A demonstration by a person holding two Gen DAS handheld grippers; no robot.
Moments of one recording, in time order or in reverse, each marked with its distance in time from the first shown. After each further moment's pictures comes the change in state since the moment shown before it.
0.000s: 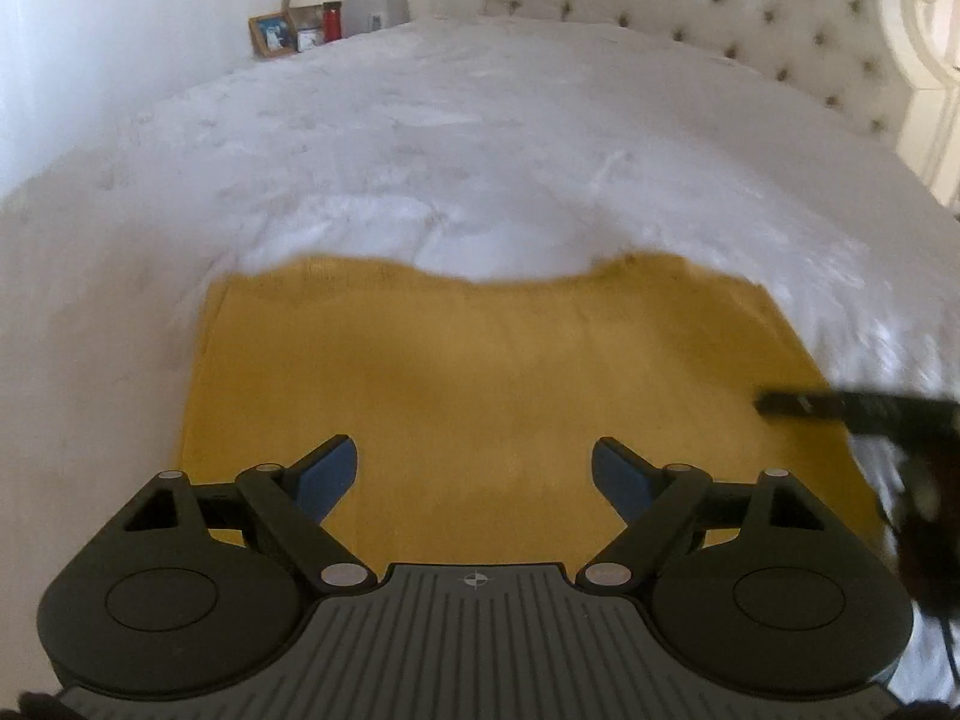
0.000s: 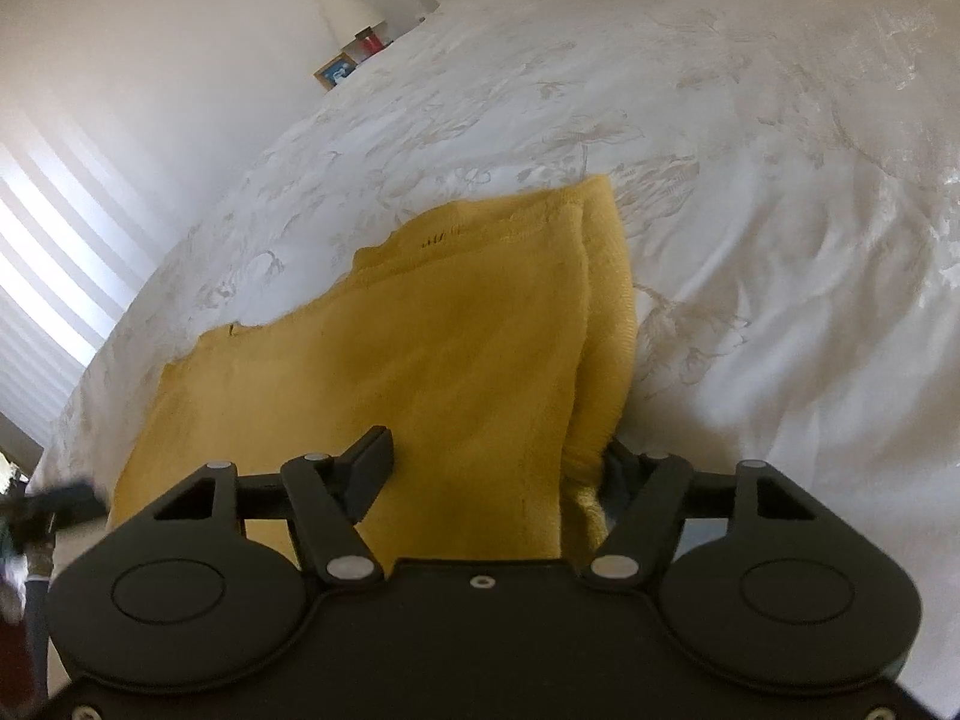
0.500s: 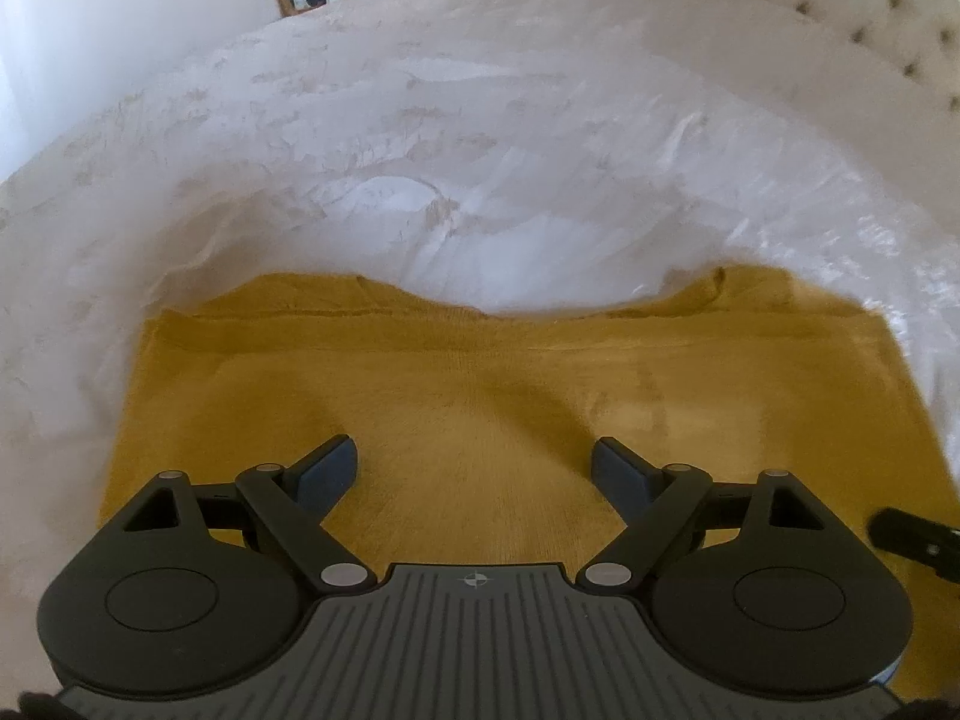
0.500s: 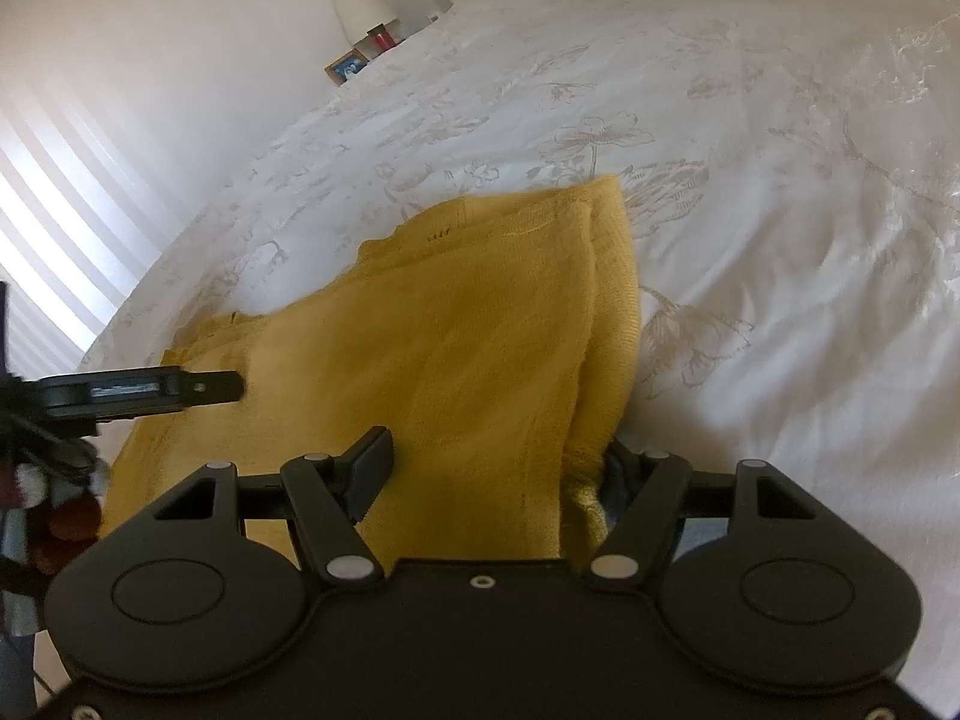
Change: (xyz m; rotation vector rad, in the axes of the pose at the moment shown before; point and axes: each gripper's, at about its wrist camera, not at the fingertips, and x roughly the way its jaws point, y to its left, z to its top) left arm 0.091 -0.013 0.036 -0.010 0.102 0.116; right arm 0.000 0.000 -0.002 -0.034 -0.005 0.003
